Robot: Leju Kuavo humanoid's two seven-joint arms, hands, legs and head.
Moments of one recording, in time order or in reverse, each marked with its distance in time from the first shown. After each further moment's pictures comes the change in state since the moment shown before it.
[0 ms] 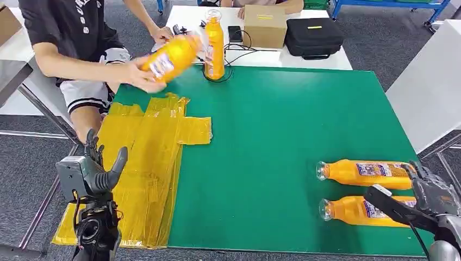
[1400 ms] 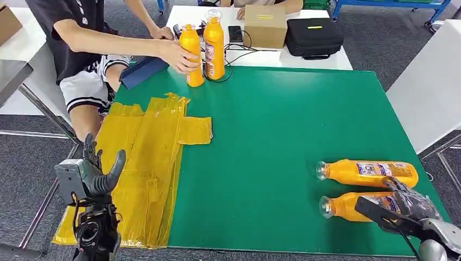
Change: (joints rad) left arm 0.011 -0.002 0.019 0.018 0.013 0.011 -0.004; right arm -0.038 -0.048 0.083 0.221 -0.029 0.036 -0.044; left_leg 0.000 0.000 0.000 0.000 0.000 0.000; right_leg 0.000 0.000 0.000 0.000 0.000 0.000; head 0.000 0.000
